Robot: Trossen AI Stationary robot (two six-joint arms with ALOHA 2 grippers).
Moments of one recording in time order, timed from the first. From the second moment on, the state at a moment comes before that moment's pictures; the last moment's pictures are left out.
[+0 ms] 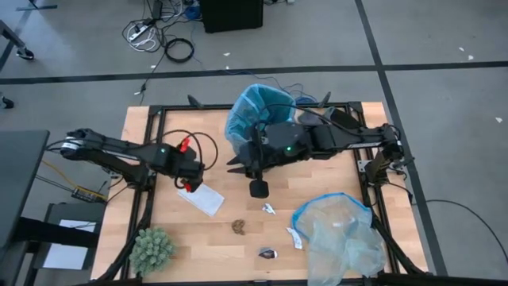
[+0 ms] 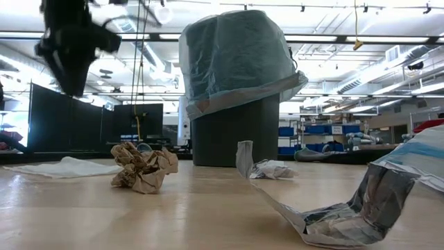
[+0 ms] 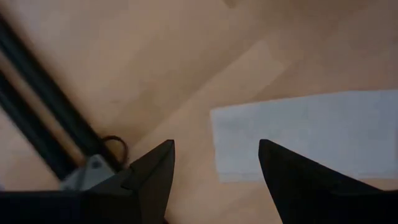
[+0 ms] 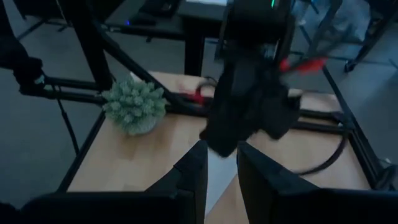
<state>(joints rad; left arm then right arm) -0.15 1.22 0.96 -1.30 -0.27 -1.03 0.17 1.82 2.09 -0.54 0.11 -0.05</state>
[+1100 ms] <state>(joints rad) -0.15 1.21 0.44 -0.72 -0.20 -1.14 0.17 1.81 2.09 -0.52 0.12 -0.05</state>
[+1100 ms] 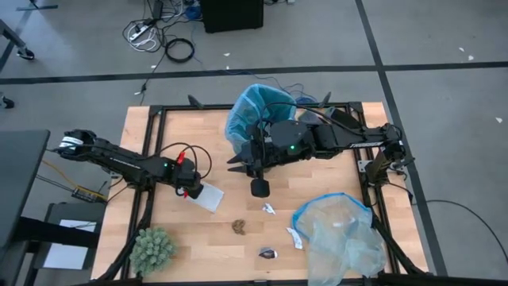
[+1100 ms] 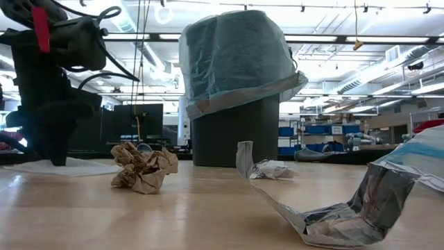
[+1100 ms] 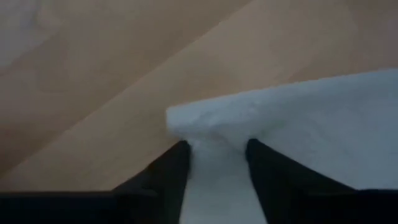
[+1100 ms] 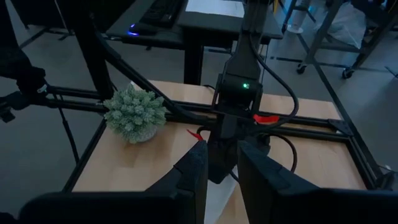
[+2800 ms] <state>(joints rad) 0.10 1.43 1.65 -0.58 -0.36 -0.10 0.34 1.79 2.08 -1.20 0.16 0.46</state>
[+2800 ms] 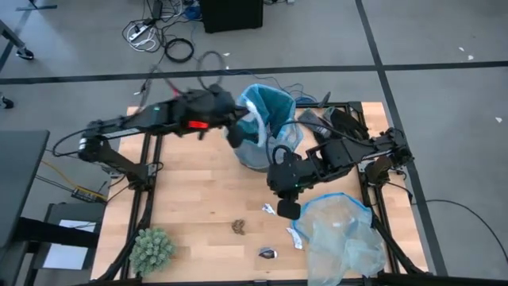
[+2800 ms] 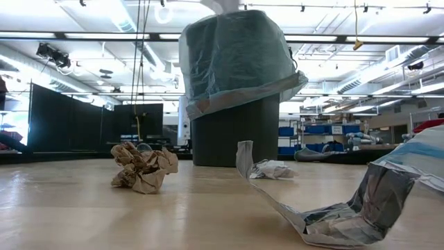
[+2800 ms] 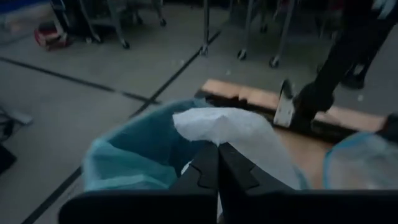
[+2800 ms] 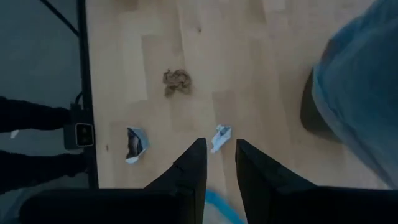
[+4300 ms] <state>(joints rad) 0.13 1.29 1.90 -1.21 -0.16 -0.20 0.38 1.81 1.39 -0.61 0.19 0.72</state>
